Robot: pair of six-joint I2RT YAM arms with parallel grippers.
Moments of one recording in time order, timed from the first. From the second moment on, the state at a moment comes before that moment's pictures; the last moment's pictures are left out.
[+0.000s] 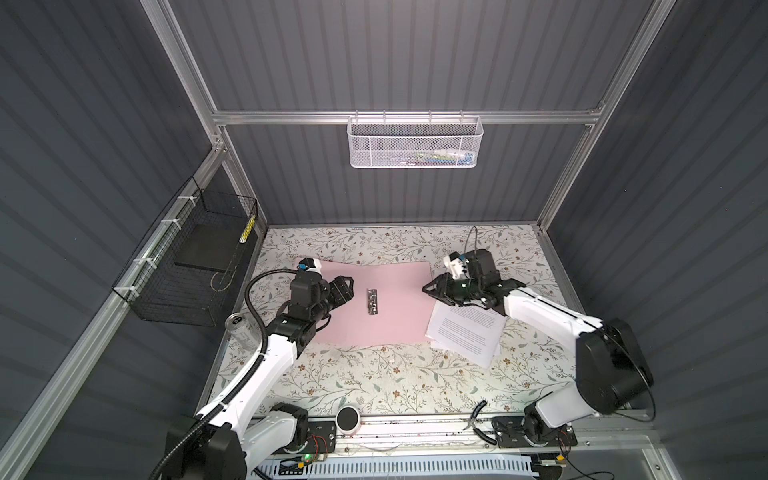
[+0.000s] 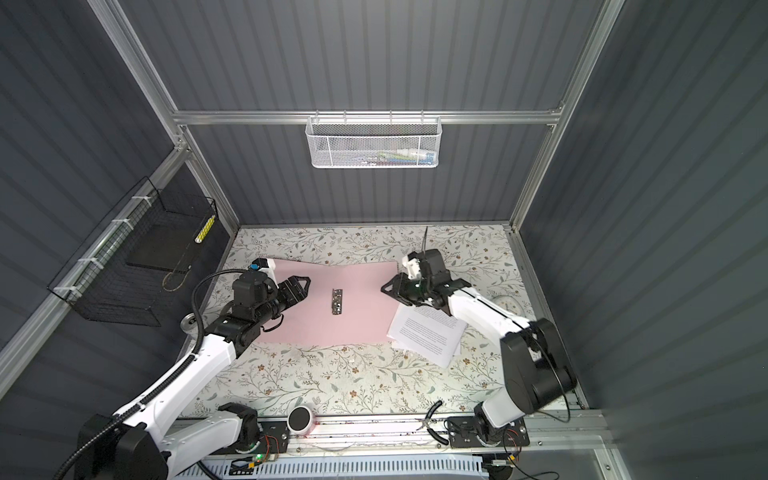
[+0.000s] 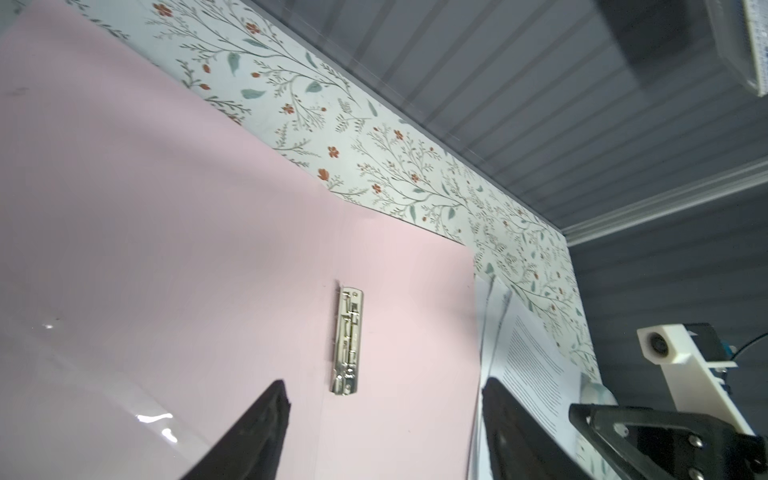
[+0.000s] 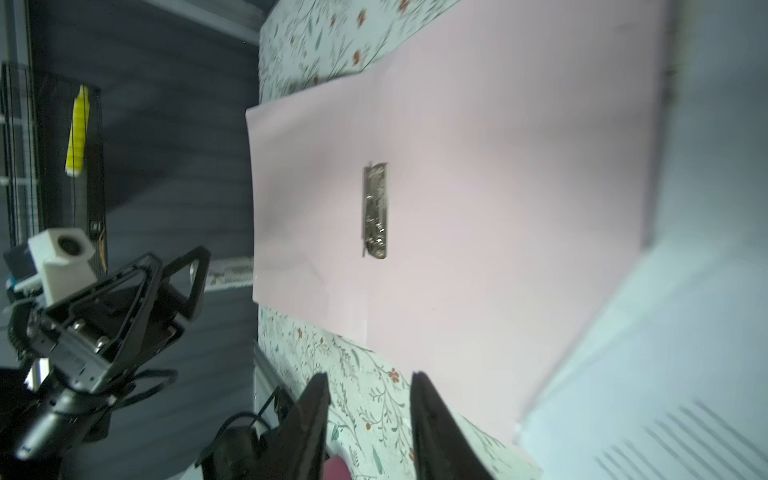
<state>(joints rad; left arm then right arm) -0.32 1.07 0.73 -0.16 0.11 -0.68 0.40 1.46 0.93 -0.21 -0.52 0.77</state>
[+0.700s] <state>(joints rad) -0.45 1.18 0.80 -0.19 0.20 -0.63 -0.11 1.17 0.54 -0.46 -0.28 0.66</state>
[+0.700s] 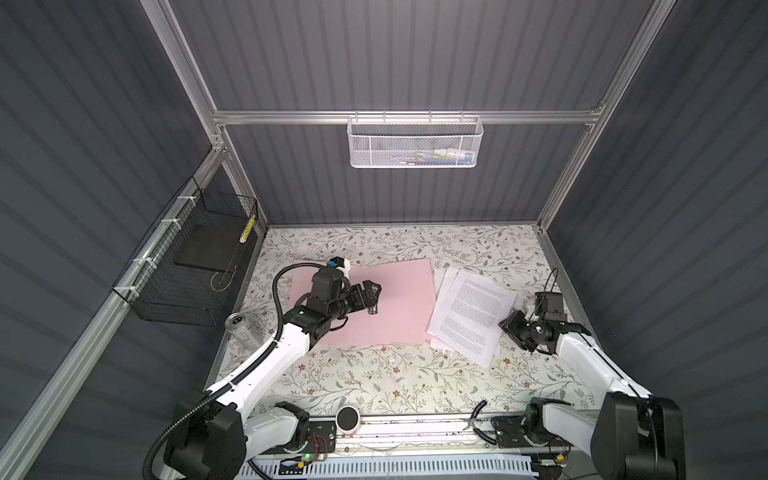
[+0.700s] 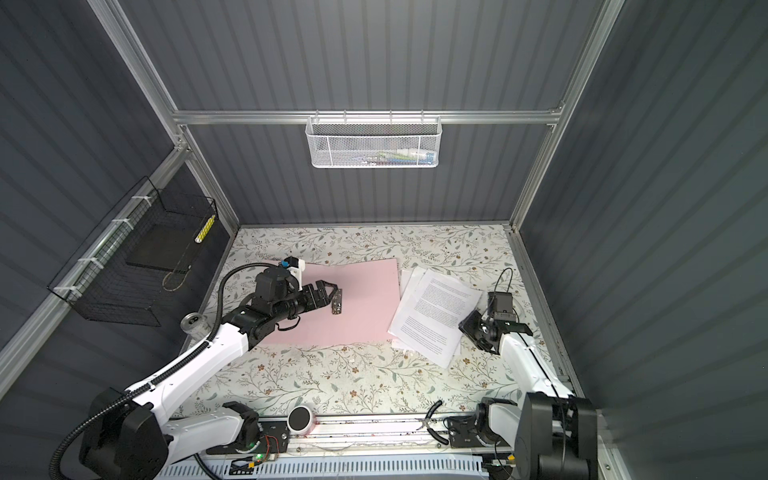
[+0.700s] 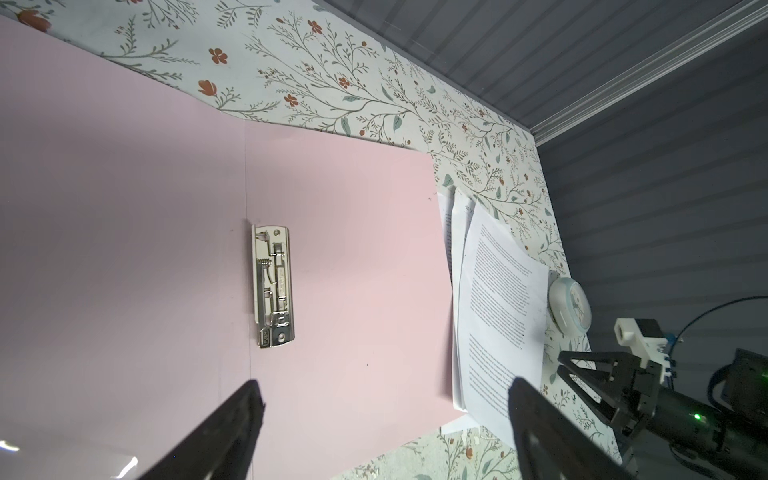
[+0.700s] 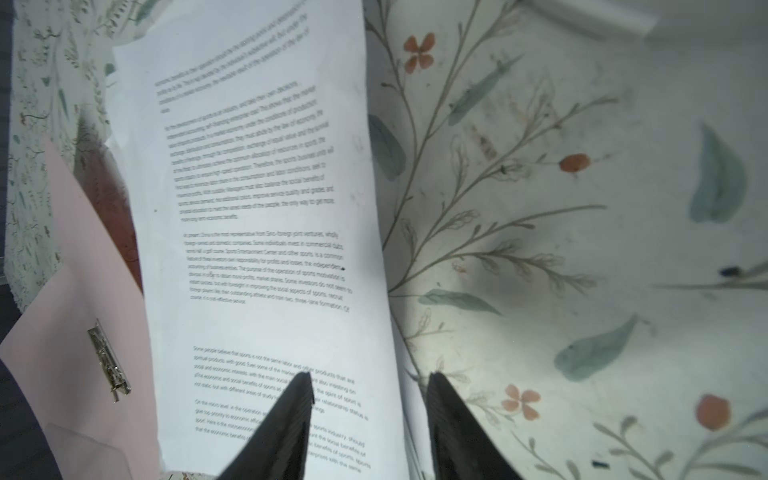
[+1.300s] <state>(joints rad) -0.45 1.17 0.77 -0.19 0.18 -0.63 -0.12 1.33 0.53 -0.31 -0.32 0.66</state>
